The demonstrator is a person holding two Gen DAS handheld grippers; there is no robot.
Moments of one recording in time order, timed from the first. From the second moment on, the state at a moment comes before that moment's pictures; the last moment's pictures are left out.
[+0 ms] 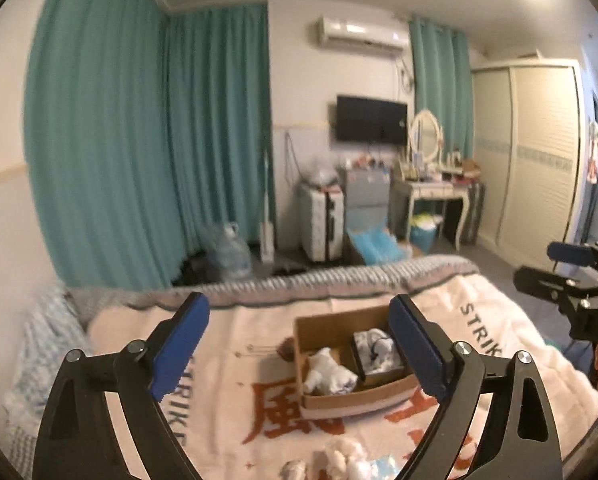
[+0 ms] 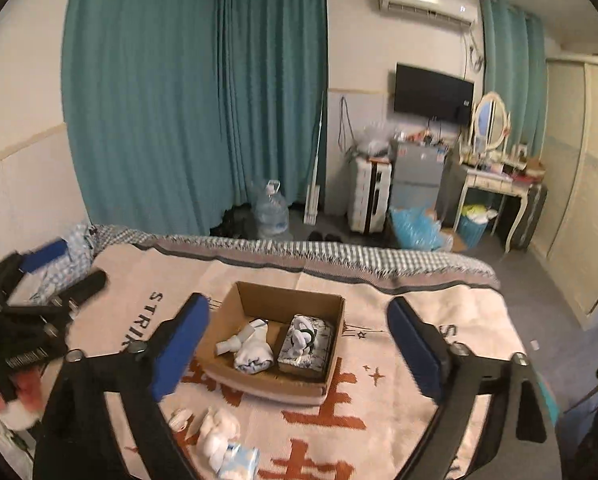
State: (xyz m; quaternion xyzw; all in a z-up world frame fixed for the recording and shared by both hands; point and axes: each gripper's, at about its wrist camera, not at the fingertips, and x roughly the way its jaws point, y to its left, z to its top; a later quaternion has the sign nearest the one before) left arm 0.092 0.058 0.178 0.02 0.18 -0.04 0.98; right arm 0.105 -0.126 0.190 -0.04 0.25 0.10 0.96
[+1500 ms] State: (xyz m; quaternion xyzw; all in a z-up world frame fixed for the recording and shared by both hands) left arm 0.102 0.061 -0.118 0.03 0.42 0.00 0.91; right arm 0.112 -0.065 -0.155 -0.03 0.48 0.18 0.86
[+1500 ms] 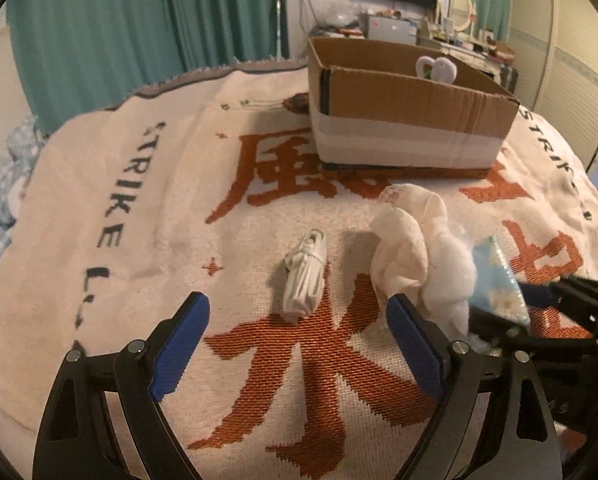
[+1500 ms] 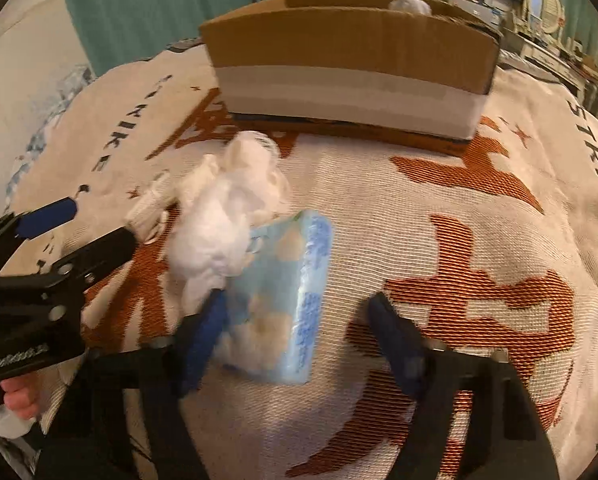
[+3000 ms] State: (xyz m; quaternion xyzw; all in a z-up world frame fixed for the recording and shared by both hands) left arm 0.090 -0.028 -0.093 0.02 0.43 -0.11 0.90; right arm 0.083 -0.157 -0.066 0.07 0.41 0.13 0.90
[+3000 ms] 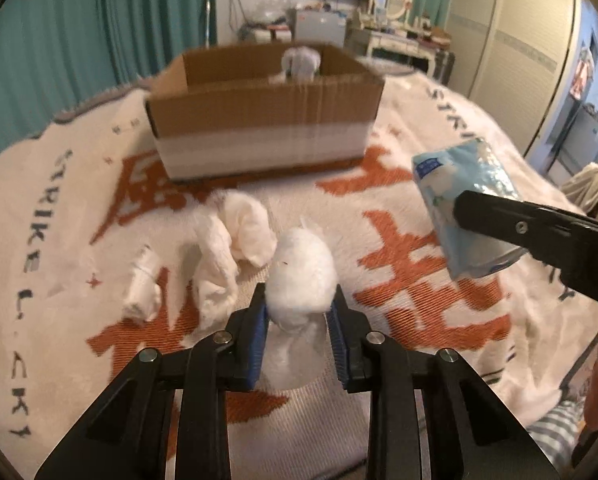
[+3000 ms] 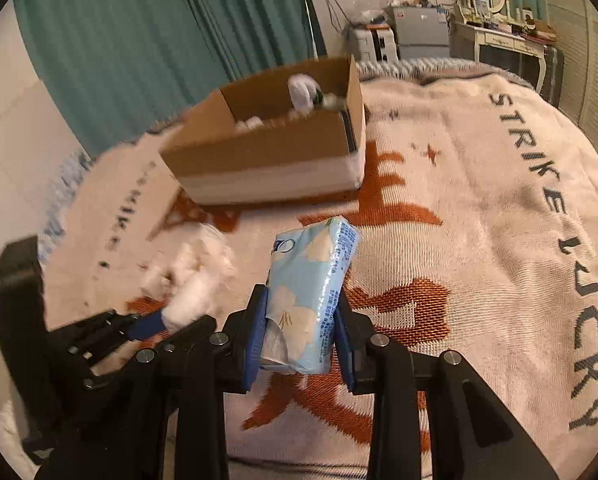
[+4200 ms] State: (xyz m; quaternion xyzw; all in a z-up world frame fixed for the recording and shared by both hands) left arm 0.288 0.019 -0.010 0.02 0.32 -0.12 0.94; right arm 0.280 -0.090 0.032 0.00 0.33 0.14 0.93
